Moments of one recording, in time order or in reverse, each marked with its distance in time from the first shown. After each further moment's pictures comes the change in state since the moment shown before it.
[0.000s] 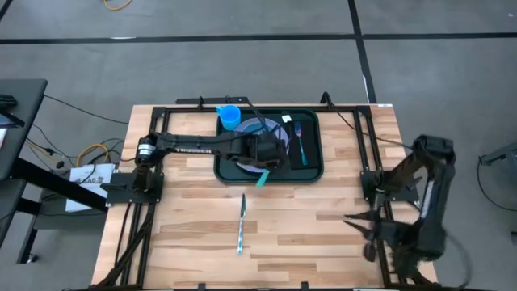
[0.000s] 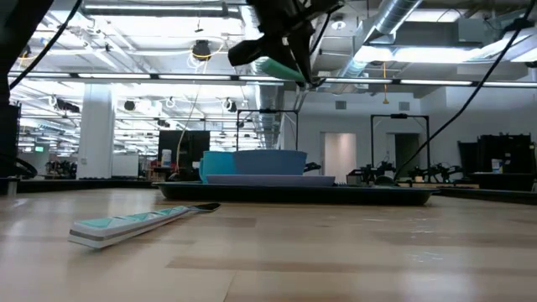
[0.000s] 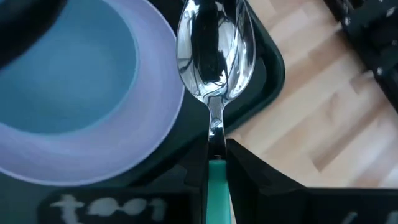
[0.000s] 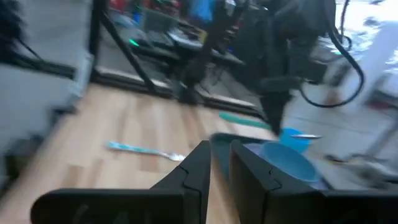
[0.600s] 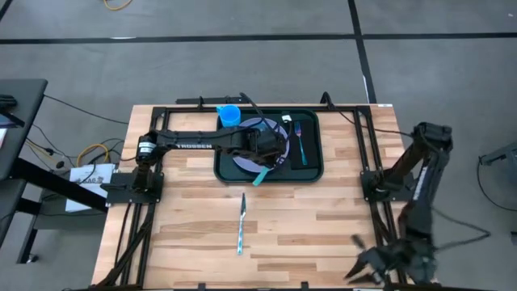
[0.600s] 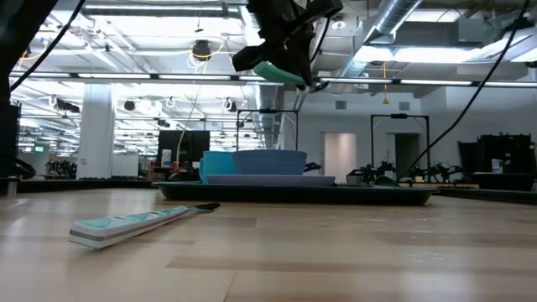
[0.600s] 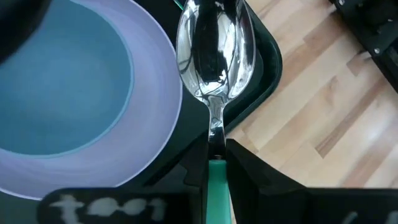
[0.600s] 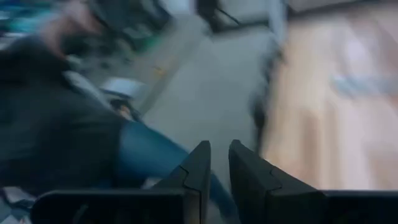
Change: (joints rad) left arm 0.049 0.000 0.000 0.010 0.092 0.127; right arm -0.074 -0.185 -0.236 1.548 -0.741 -0.939
